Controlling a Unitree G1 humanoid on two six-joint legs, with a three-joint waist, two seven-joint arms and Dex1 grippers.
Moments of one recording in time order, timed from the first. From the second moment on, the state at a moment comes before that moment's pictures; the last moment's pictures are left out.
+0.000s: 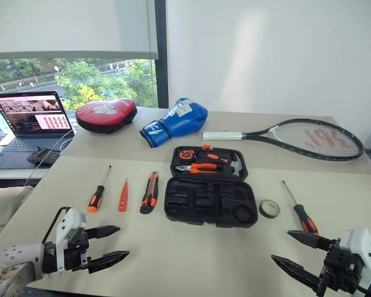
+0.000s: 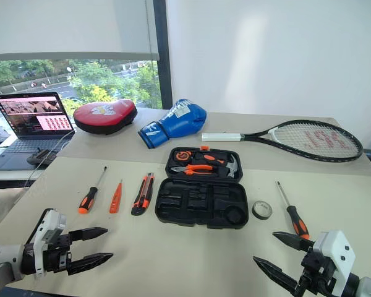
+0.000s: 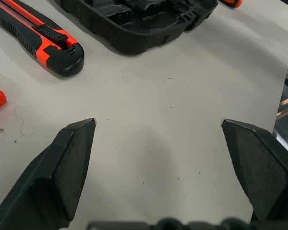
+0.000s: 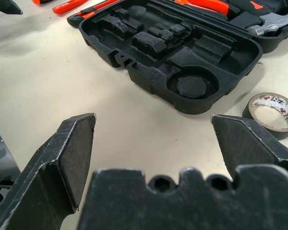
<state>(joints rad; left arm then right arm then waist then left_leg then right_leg) 0.27 0.82 0.34 -0.34 -0.65 0.48 -1.15 0.60 -0.65 -0.58 -0.69 0.65 0.40 0.94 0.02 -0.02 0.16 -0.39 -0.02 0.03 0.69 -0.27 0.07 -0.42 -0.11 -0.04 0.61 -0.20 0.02</state>
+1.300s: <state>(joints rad) -0.74 0.73 -0.10 -0.07 -0.59 0.83 -1.05 0.41 -0.68 -0.44 -0.99 0.93 0.43 0.60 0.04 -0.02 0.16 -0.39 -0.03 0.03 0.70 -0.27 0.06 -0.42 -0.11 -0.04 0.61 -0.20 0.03</state>
